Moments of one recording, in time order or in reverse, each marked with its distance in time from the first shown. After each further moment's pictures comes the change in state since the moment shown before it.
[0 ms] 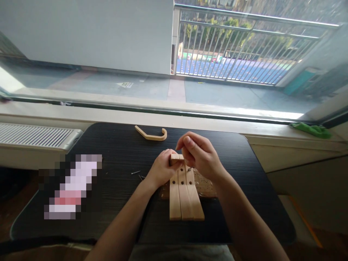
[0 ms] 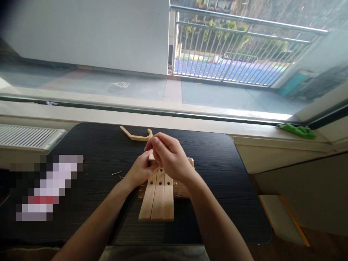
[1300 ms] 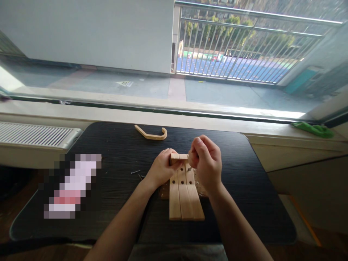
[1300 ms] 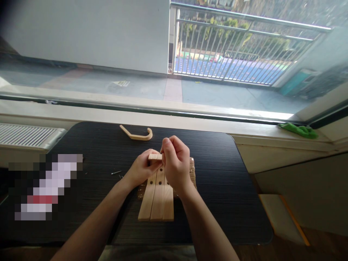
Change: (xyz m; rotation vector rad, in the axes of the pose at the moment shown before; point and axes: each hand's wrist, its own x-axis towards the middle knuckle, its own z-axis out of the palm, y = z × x) left_hand -0.002 0.004 -0.002 0.012 -0.016 -0.025; right_hand -0.016 0.016 0.011 0.000 0.427 -0.094
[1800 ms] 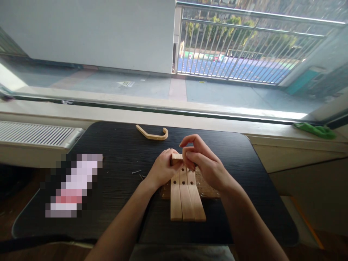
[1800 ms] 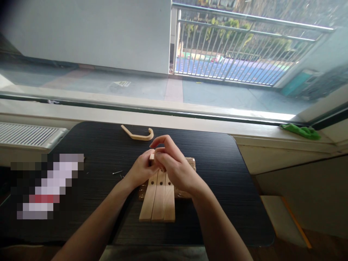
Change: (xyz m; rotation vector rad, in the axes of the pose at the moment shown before) left_hand 0.000 -0.001 0.000 -0.034 0.016 0.010; right_hand 0.003 -0.019 -0.013 -0.111 -0.455 0.233
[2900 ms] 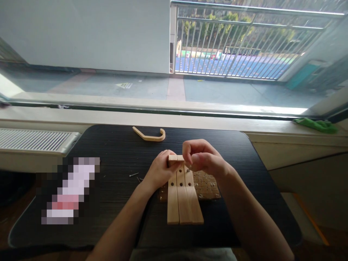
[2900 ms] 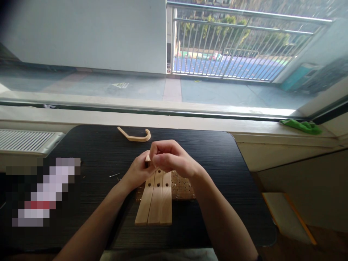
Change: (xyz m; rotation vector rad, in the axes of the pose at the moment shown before) left_hand 0.001 -0.001 0.000 0.024 -0.029 -0.019; right_hand 0.017 0.006 -0.032 0.268 -0.395 -0.022
